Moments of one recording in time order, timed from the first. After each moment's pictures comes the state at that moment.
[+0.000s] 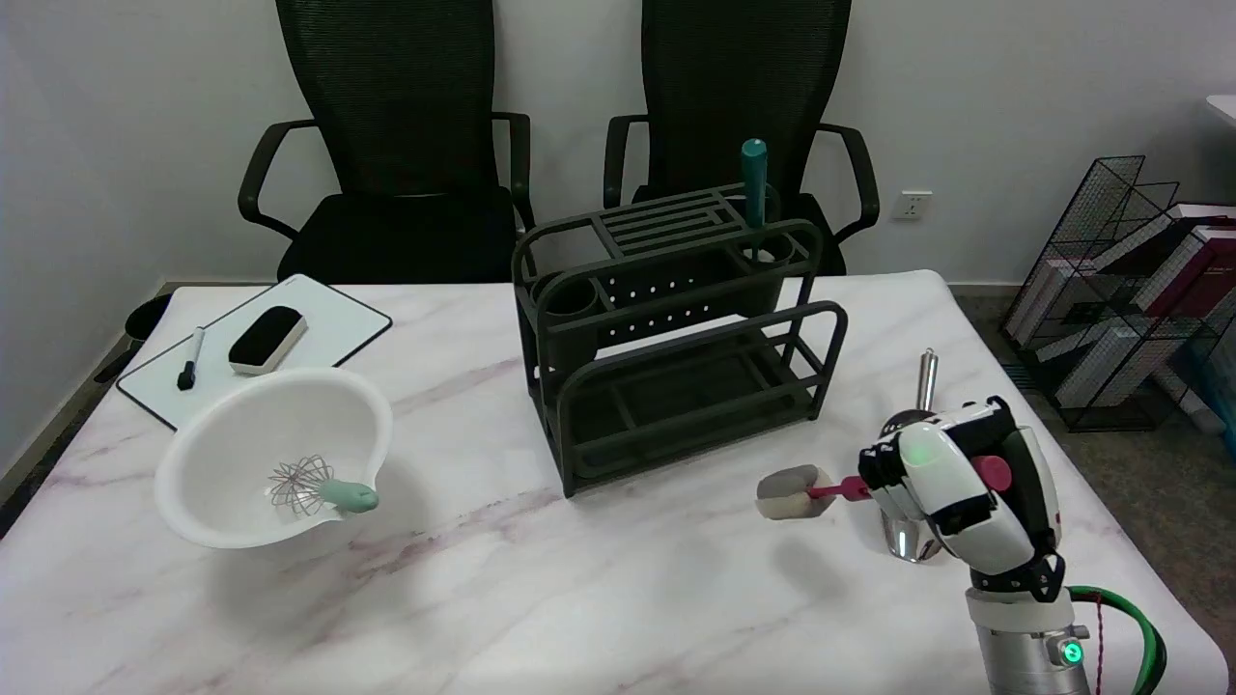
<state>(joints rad) -0.42 -1.06 -2.20 1.24 0.81 1.73 1.36</state>
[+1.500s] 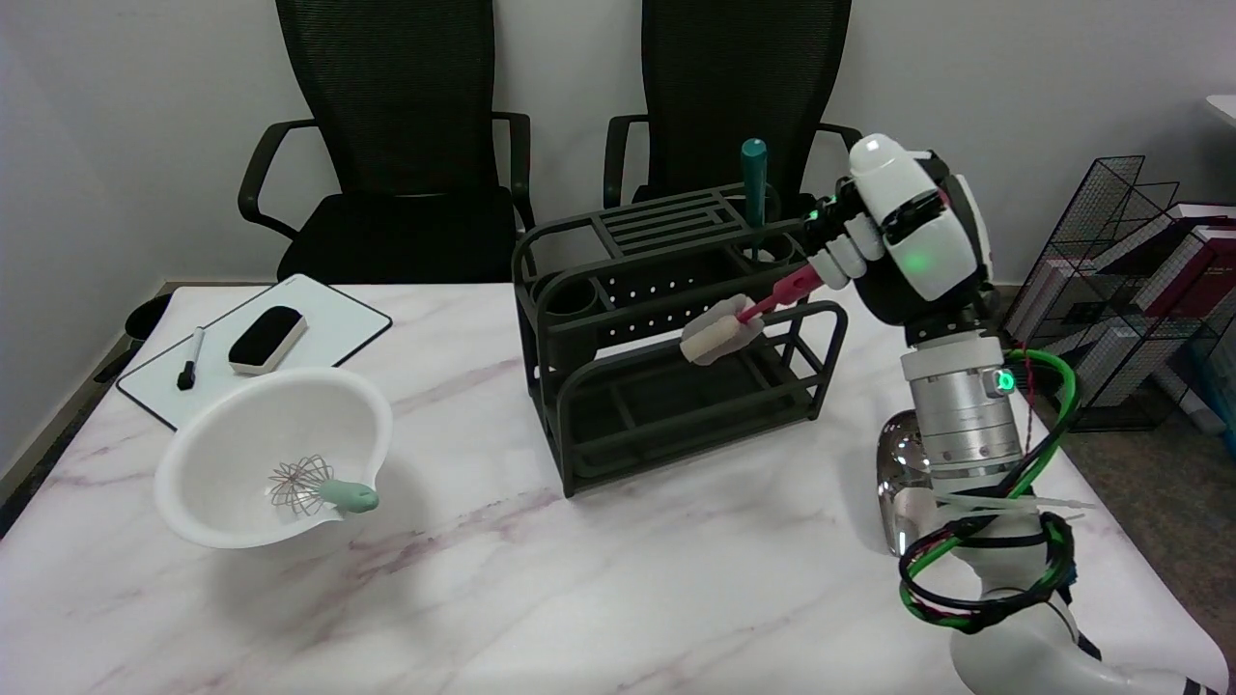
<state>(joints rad) -0.25 -1.03 -1.89 1.78 0.94 1.00 1.30</state>
